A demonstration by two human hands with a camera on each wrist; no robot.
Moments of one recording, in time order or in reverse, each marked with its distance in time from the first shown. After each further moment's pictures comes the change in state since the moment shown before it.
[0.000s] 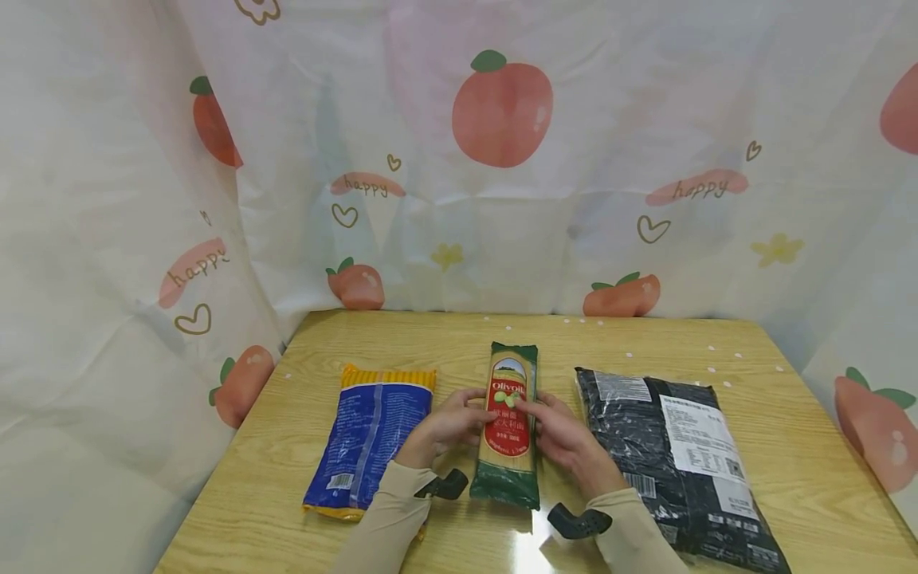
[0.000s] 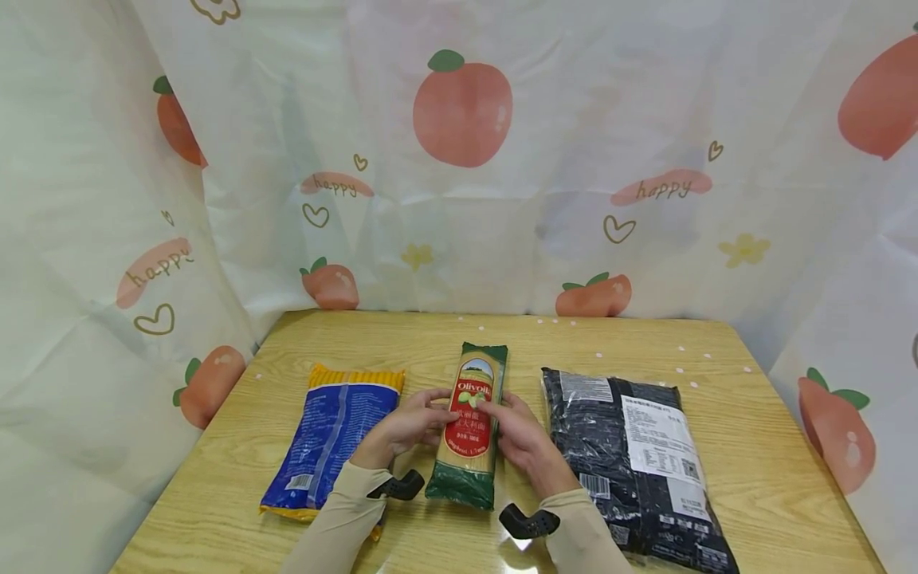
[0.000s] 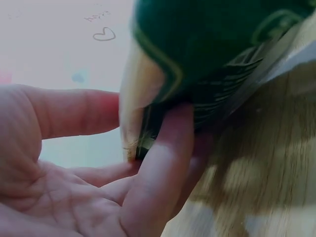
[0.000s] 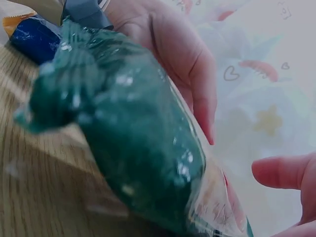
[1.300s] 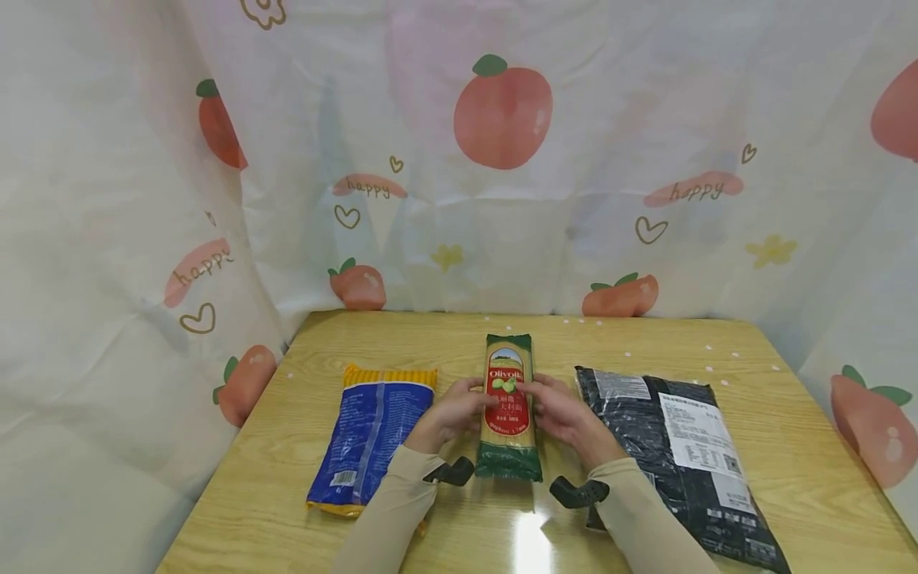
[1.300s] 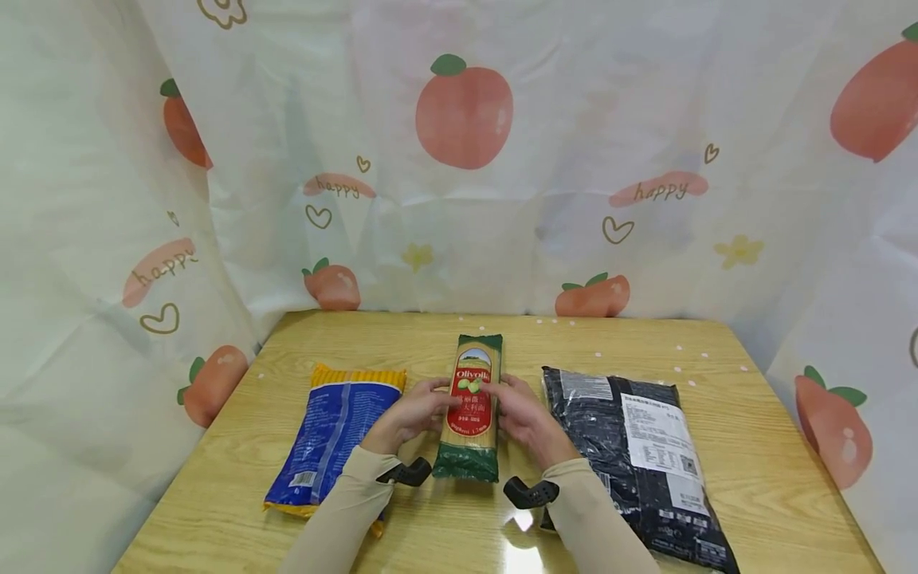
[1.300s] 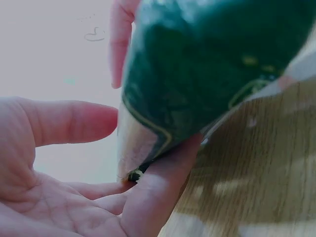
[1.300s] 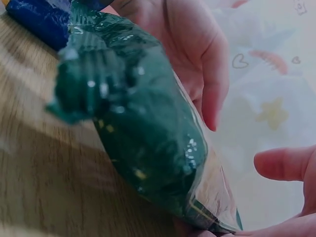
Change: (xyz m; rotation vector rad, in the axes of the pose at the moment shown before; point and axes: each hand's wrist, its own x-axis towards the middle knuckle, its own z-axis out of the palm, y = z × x) left_hand 0.013 0.010 0.003 -0.040 0.095 0.003; right_hand 0.016 -0.022 -0.002 -0.086 0.003 0.055
